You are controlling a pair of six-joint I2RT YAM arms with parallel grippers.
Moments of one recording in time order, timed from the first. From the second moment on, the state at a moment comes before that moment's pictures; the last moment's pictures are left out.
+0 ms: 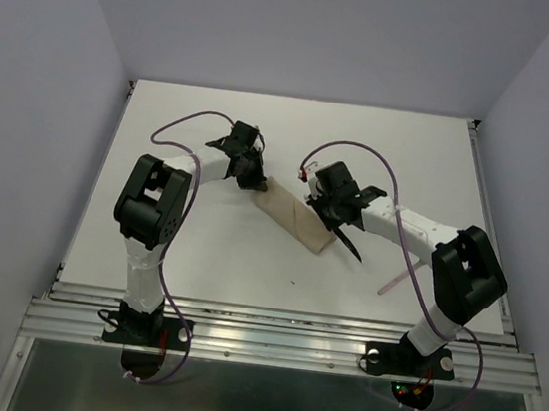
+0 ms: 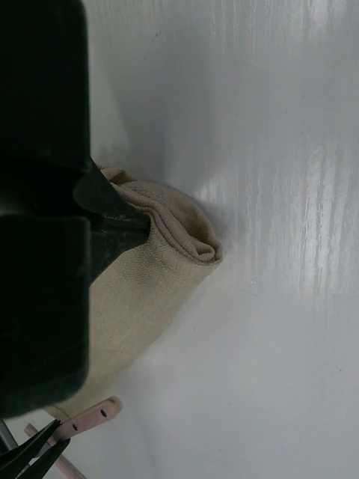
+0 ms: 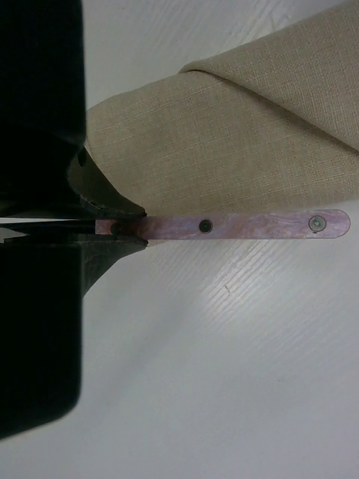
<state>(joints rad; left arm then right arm) -0.40 1.98 1.32 -0.30 0.18 -0.62 0.65 1.66 1.12 -0.45 0.15 -0.15</state>
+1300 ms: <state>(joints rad) -0.32 1.97 1.34 -0.31 0.26 -0.62 0.71 1.87 1.28 -0.49 0.09 -0.24</state>
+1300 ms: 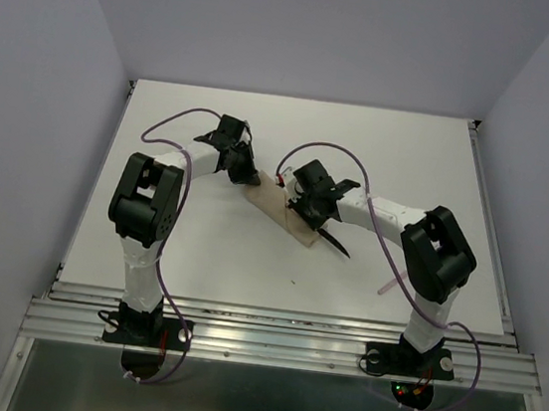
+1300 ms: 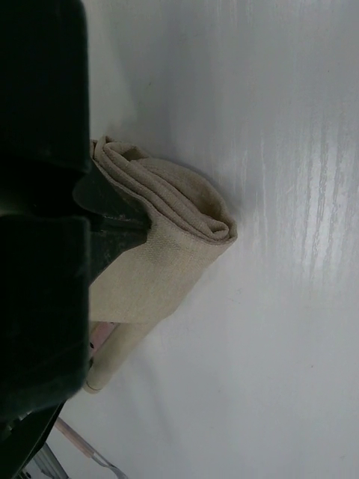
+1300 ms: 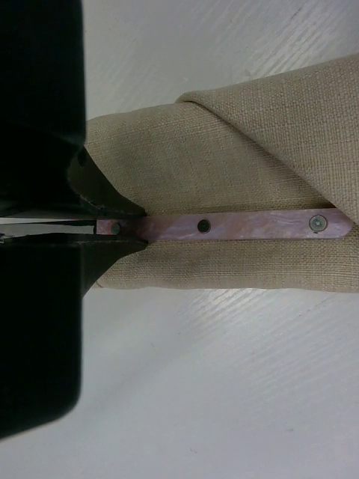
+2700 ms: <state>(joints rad) -0.30 2.08 1.46 -0.39 0.22 -0.58 0.71 2.03 1.51 -0.50 0.04 -0.30</state>
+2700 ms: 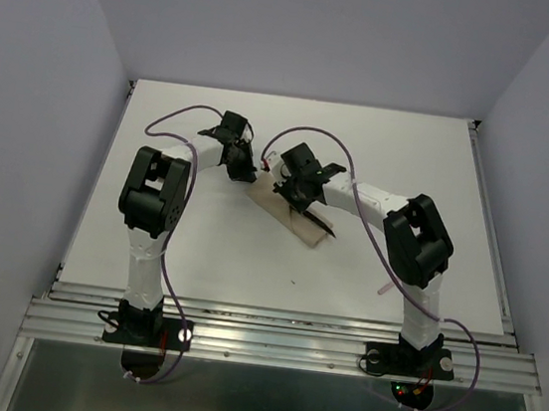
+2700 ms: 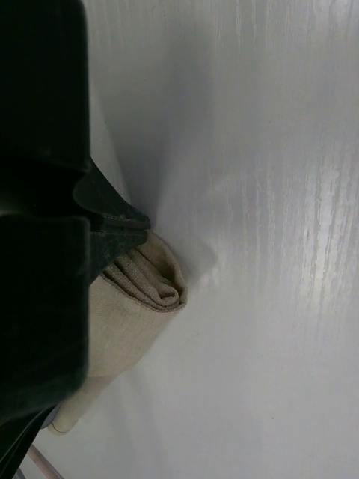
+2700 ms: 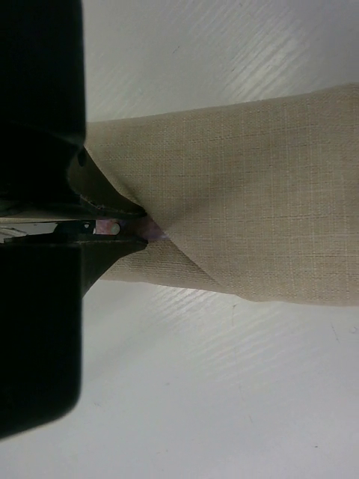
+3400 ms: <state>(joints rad) -0.31 2.08 1.46 -0.39 0.23 -0.57 0.71 2.09 1.59 -0.51 0.05 -0.32</state>
